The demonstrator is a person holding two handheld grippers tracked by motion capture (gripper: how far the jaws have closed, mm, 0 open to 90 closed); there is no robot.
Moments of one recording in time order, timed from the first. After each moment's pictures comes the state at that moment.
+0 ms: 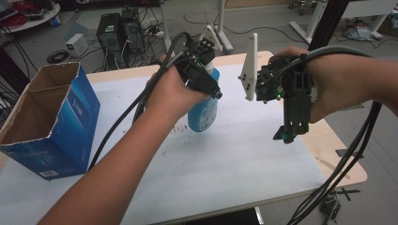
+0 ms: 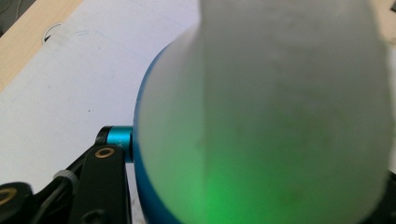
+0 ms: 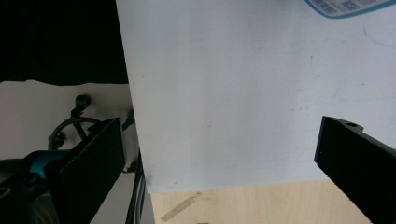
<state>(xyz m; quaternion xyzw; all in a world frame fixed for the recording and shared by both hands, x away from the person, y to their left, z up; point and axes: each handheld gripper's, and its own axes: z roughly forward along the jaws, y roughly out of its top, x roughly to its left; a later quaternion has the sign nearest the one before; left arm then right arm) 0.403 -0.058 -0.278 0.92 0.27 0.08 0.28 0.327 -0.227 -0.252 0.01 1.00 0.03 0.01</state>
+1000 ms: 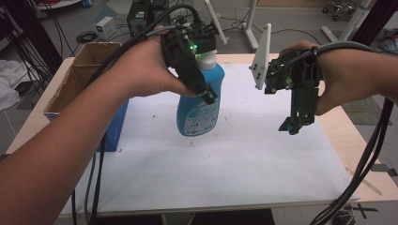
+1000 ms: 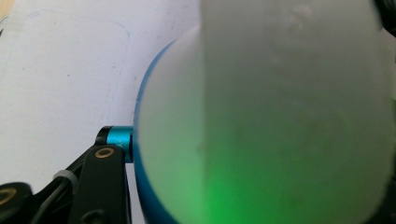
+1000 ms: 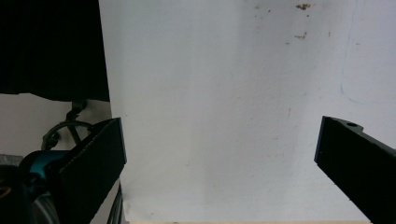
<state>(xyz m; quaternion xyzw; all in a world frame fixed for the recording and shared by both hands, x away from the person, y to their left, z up) 0.370 0.042 -0.236 0.96 0.11 0.01 0.26 0.358 -0.166 -0.258 -0.02 1.00 0.03 0.00</state>
